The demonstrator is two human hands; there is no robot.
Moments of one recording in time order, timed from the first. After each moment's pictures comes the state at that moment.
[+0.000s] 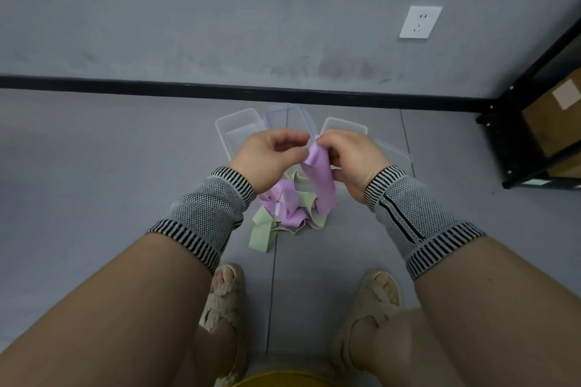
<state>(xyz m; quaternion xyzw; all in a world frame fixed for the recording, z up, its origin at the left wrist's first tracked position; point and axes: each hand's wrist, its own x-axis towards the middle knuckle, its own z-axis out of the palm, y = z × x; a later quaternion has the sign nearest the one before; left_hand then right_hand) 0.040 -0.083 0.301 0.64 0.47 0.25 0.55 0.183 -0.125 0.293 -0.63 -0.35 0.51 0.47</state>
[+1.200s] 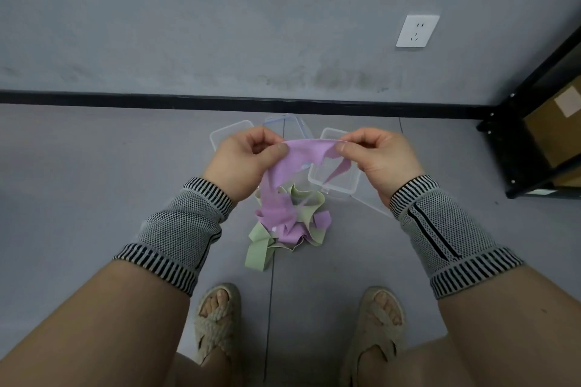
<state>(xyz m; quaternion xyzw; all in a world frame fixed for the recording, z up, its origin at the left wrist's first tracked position) 0.040 -0.056 0.310 0.63 0.46 0.31 0.54 0.229 -0.116 0.301 -0.67 -0.39 0.39 0.50</state>
